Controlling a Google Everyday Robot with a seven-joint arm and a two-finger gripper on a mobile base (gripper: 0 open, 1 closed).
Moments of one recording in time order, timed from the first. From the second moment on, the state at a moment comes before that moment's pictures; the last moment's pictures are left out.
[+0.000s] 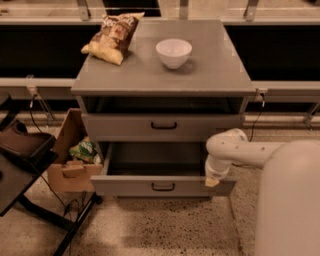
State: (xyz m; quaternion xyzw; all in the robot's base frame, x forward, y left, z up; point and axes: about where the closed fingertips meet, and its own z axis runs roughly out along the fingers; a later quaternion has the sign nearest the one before) arm 0.605 -0.218 0.440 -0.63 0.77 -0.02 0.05
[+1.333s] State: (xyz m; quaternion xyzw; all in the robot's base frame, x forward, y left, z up) arm 0.558 -0.224 0.441 -0.61 0.79 -0.01 0.05
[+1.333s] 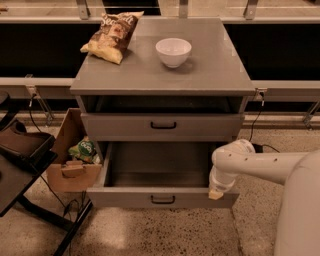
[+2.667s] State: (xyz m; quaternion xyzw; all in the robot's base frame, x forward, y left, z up) arm 0.522 -0.228 0.442 -0.60 0.80 0.00 0.06
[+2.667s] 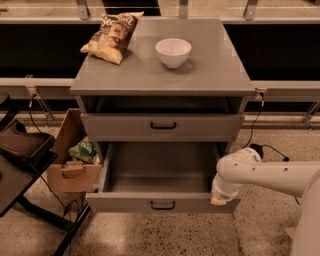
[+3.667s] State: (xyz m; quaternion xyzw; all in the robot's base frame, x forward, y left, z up) arm 0.522 -0.228 0.442 -0.60 0.80 0.00 0.06
